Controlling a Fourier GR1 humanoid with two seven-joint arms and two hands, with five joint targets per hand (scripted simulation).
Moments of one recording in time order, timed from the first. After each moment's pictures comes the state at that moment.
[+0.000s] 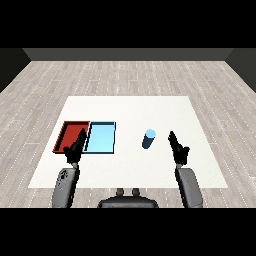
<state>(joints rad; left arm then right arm) -0.03 0.13 0.01 -1.59 0.01 -0.02 0.01 -0.02 -0.13 -0.01 -1.51 -0.01 0.00 -0.02</state>
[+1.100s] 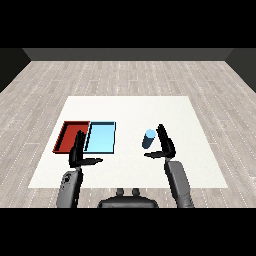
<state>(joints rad) 0.02 0.04 0.05 -1.56 0.04 -0.03 -0.37 -0.16 -0.02 0.01 -1.39 -0.06 0.08 -0.29</state>
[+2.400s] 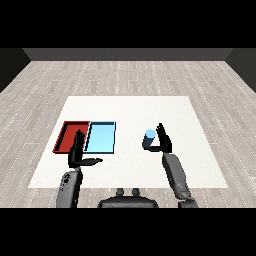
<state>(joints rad) 0.03 0.04 0.05 -1.59 0.03 -0.02 -0.35 -0.34 -0.03 -0.09 -1.02 -0.09 0.05 -0.38</state>
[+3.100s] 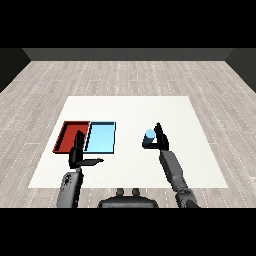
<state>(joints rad) 0.04 0.04 0.04 -1.59 0.00 0.01 -0.38 -0.47 -0.03 -0.14 -0.78 -0.14 0.05 -0.43</state>
